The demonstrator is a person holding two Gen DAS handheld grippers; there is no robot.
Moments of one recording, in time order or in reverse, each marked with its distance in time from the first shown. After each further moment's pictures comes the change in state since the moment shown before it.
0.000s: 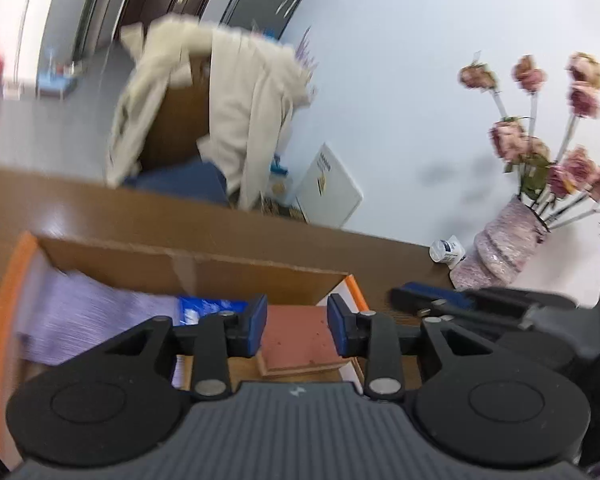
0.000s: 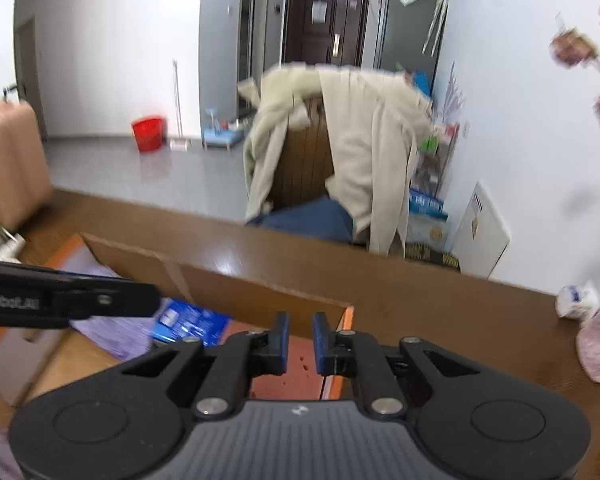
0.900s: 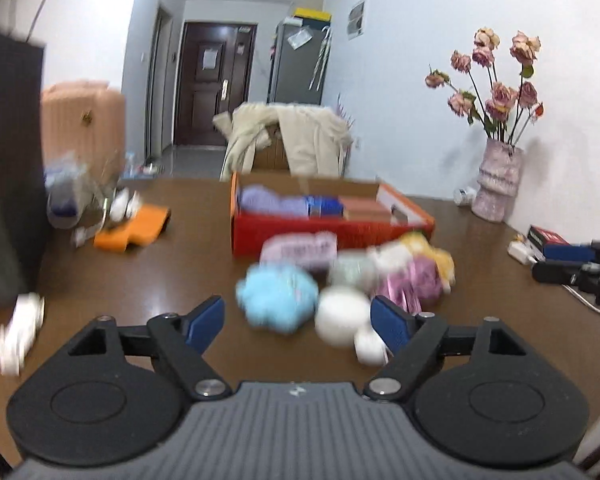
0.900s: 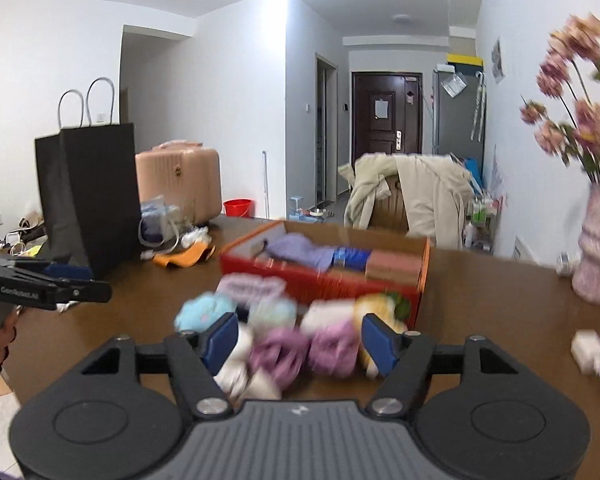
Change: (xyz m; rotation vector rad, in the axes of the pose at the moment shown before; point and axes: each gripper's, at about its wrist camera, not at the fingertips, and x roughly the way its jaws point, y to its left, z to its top) left arm -0.300 -0.006 -0.311 0.170 -0.232 0.253; right arm -0.291 0.081 -0.284 -0.037 -0.305 0.208
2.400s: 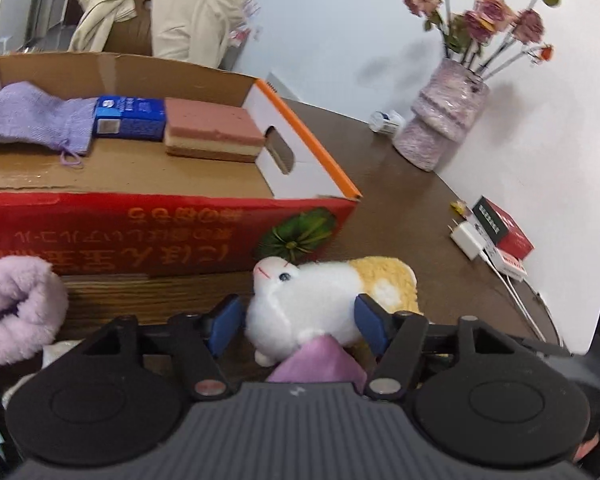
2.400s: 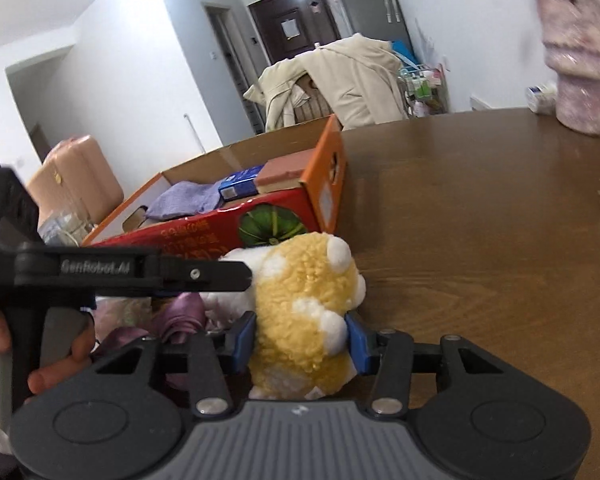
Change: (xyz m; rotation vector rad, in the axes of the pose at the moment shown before) left arm 0.308 -0.108 0.054 -0.062 0.345 -0.395; right arm 0.159 -0.143 -0.037 0.392 0.195 -0.042
